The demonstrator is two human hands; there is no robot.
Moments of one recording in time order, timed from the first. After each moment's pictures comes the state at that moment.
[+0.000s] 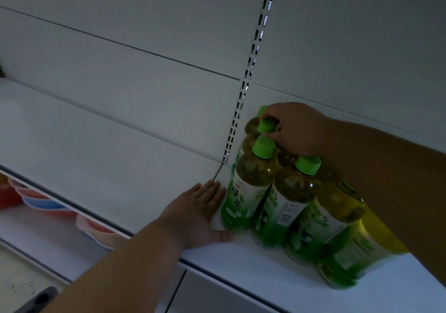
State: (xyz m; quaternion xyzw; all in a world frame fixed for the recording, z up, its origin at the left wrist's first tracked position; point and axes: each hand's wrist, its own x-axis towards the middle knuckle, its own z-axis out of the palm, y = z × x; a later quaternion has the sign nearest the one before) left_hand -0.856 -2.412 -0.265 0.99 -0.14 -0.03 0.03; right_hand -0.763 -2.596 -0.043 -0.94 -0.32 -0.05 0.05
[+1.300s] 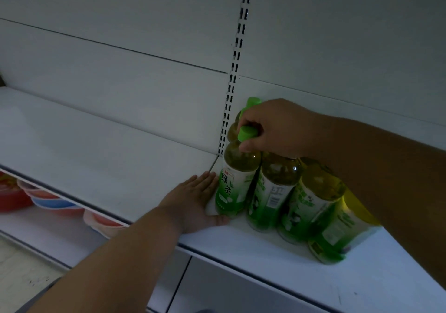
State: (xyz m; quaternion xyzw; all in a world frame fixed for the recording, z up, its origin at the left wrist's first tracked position) left_hand -0.852 -2.410 -0.269 0.99 -0.12 -0.03 0.05; right_hand -0.808 -2.602 -0.035 -0.91 -0.42 -0.03 0.04
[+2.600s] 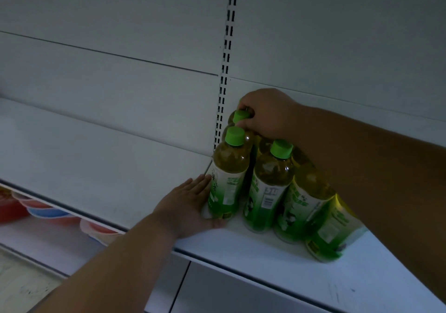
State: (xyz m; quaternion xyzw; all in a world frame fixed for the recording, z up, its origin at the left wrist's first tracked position) left_hand -0.853 -2.409 -0.271 0.99 -0.12 -0.02 0.06; right_hand -0.762 -2.595 -0.041 -0.93 -0.35 -0.09 0.05
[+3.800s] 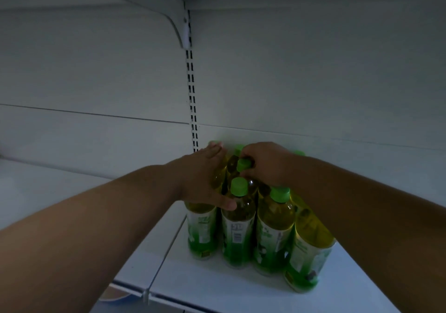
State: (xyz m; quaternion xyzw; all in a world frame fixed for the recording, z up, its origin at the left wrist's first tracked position) left_hand -0.821 -2.475 -0.055 0.99 -0.14 -0.04 0.03; right_hand -0.768 -2.672 -0.037 -0.95 -0.29 -0.02 0.09
